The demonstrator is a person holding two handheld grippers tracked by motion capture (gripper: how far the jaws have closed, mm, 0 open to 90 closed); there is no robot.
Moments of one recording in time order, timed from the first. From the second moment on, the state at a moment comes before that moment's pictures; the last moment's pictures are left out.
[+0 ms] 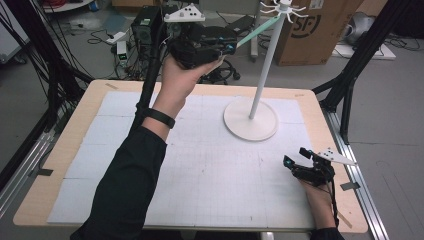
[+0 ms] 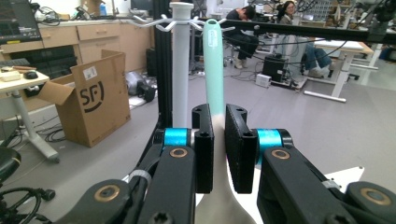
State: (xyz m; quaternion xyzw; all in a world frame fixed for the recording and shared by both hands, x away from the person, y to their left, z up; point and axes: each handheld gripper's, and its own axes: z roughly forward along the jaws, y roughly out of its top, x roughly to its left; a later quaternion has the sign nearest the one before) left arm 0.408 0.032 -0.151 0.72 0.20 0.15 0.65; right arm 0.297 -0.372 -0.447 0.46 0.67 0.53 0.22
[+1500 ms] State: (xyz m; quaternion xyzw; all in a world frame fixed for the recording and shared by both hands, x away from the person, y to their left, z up) left arm 0.428 0.020 -0.170 0.75 0.23 0.17 0.60; right arm 0.297 -0.372 -0.447 0.46 0.67 0.53 0.22
